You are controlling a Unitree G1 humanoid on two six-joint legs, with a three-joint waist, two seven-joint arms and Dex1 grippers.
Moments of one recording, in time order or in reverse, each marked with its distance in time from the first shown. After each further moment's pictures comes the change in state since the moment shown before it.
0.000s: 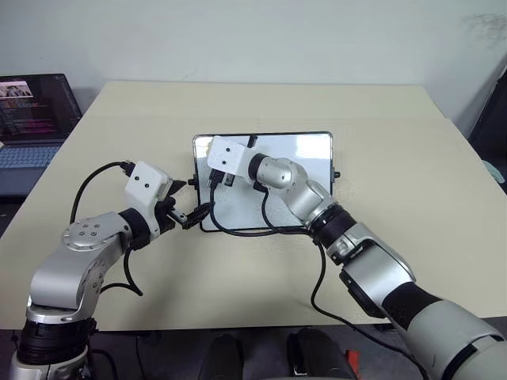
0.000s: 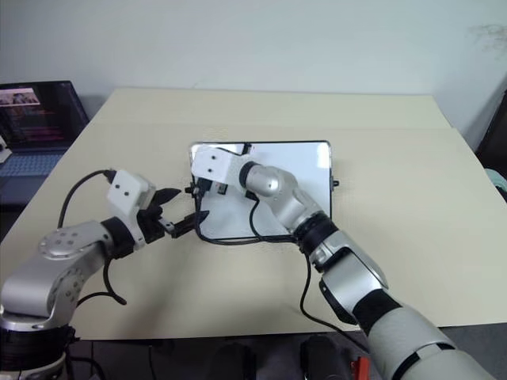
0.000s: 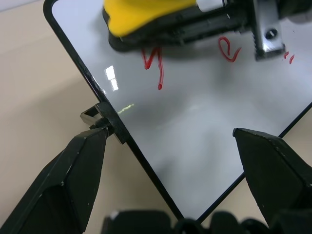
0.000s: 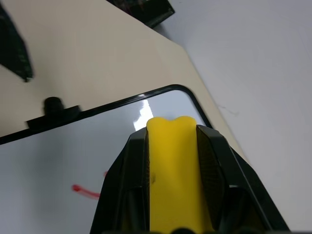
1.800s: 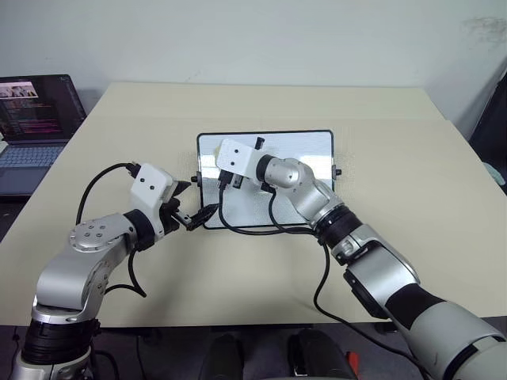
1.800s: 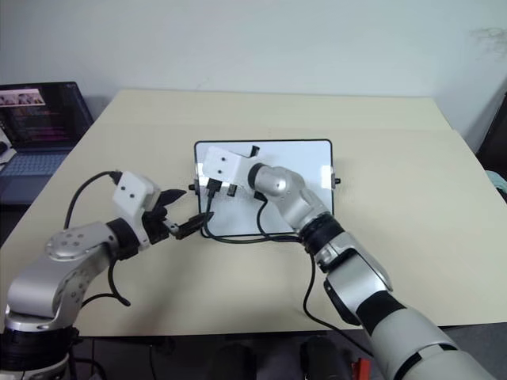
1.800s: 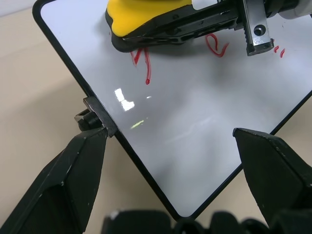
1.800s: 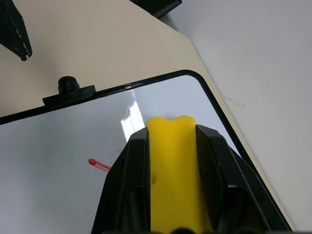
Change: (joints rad) left arm 0.002 -0.011 -0.025 0.000 0.007 -0.024 0.000; right arm 0.029 -0.038 -0.026 -0.014 -0.023 0.028 0.088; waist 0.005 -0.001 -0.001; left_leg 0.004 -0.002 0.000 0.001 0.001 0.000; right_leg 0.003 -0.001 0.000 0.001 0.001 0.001
